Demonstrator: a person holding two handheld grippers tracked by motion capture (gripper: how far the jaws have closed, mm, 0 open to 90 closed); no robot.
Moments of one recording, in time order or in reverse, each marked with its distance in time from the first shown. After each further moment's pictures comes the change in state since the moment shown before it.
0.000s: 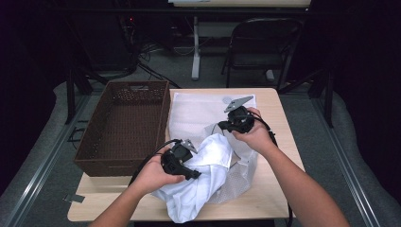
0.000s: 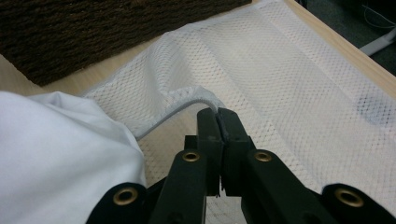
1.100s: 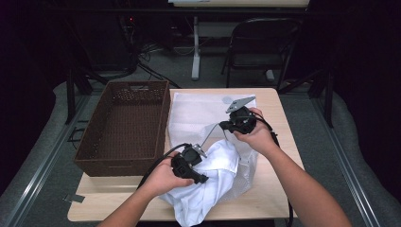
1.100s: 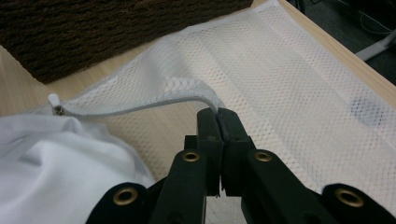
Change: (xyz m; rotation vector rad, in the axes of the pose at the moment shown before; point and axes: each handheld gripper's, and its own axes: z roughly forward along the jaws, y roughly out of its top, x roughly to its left) left arm -0.004 0.005 0.023 0.041 -0.008 -0.022; right arm 0.002 -0.002 -0.009 -0.011 -0.002 -0.013
